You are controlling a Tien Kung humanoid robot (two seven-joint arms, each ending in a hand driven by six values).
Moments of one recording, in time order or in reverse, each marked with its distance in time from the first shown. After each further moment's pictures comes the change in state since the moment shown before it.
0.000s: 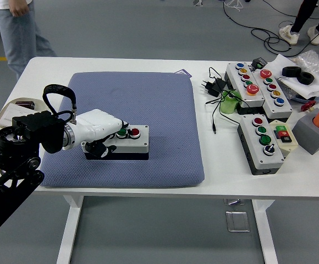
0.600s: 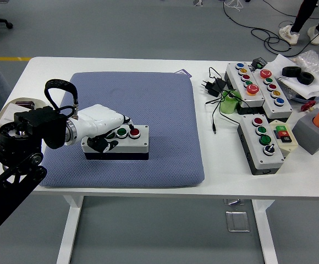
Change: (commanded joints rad) left arm -0.021 -0.011 0.003 0.013 0.000 0.000 0.010; right arm 0.005 -0.001 -0.001 0.000 0.001 0.000 0.001
